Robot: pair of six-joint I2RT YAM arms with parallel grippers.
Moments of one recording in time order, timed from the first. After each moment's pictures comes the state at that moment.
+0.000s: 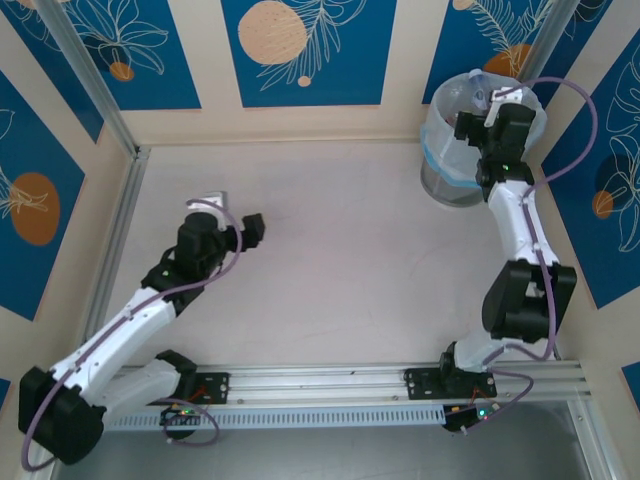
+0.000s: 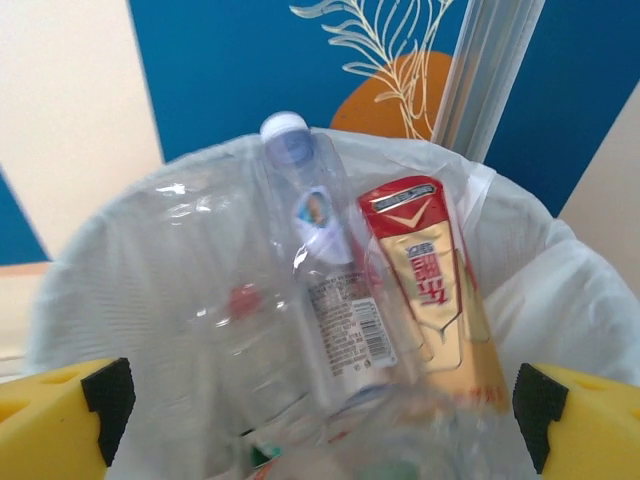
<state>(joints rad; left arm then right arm) -0.45 0.94 0.72 -0.19 -0.27 -0.38 -0.14 1.53 1.39 -0.09 0.11 -0.02</state>
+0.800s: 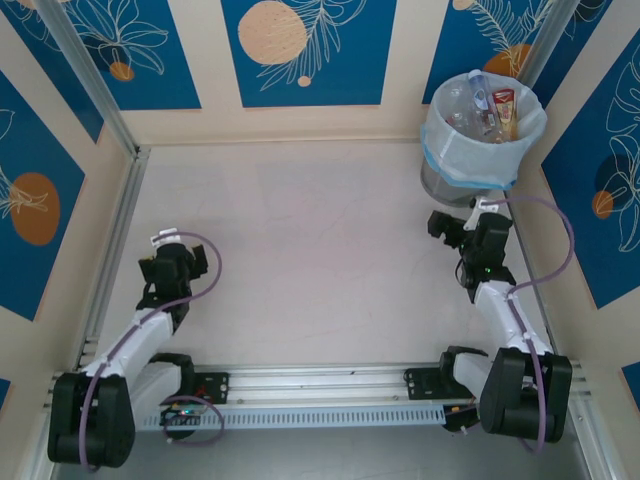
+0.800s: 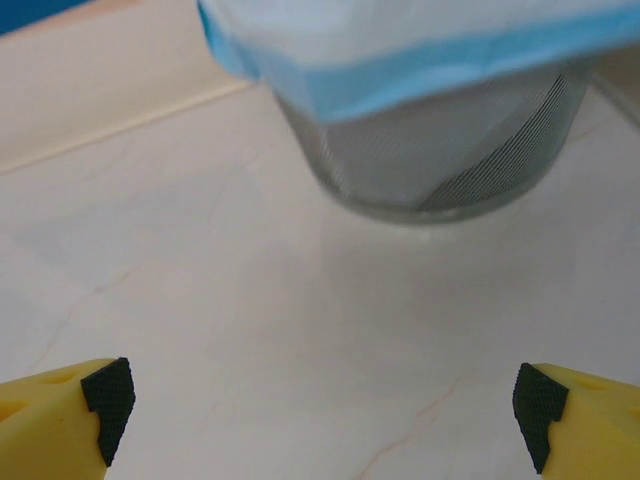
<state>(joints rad) -0.07 0.99 0.33 0.10 -0.40 -0.12 -0.17 1.05 0.49 0.08 -0.14 0.22</state>
